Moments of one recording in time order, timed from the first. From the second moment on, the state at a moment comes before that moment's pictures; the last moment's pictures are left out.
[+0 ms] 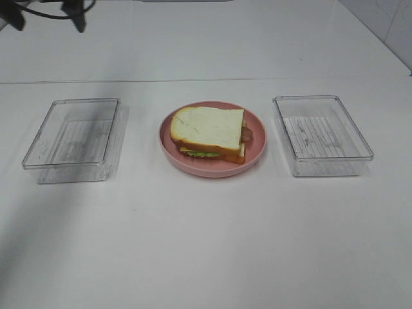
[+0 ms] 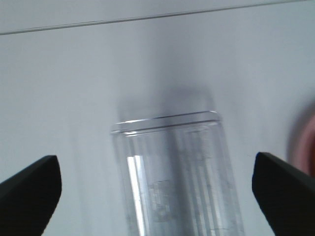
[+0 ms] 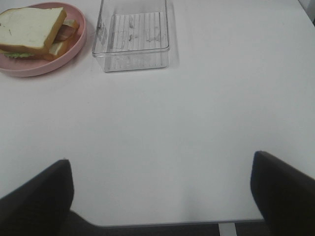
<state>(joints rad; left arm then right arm) -0.12 2.21 -2.25 0.05 1.21 -0.09 0.00 0.00 -0.46 0.00 1.11 0.02</state>
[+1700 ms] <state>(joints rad) -0.06 0.09 -0.52 0.02 0.89 -0.11 0.00 0.00 -0.46 0.00 1.11 0.02</state>
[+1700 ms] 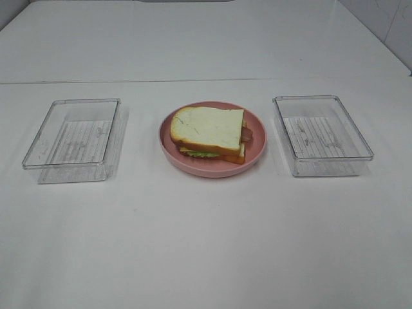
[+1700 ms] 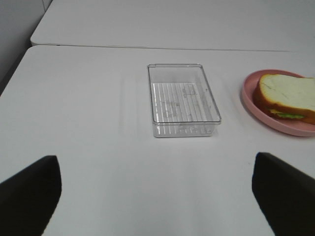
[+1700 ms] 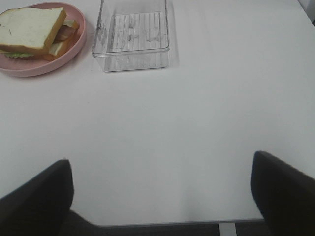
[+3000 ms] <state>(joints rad) 0.04 -0.01 -0.52 0.00 1.08 -0.01 0.00 0.00 -0.46 0.00 1.11 0.02</state>
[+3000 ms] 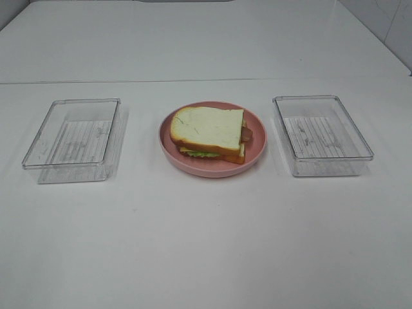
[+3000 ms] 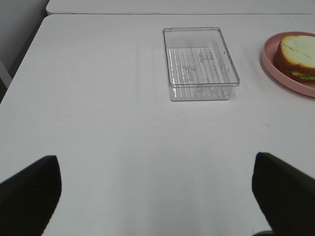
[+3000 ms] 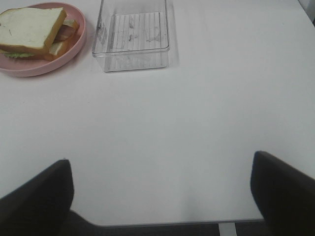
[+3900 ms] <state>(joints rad) 0.08 -0.01 -0.52 -0.01 1.08 -0.01 0.00 0.00 -0.46 0.00 1.11 0.02</state>
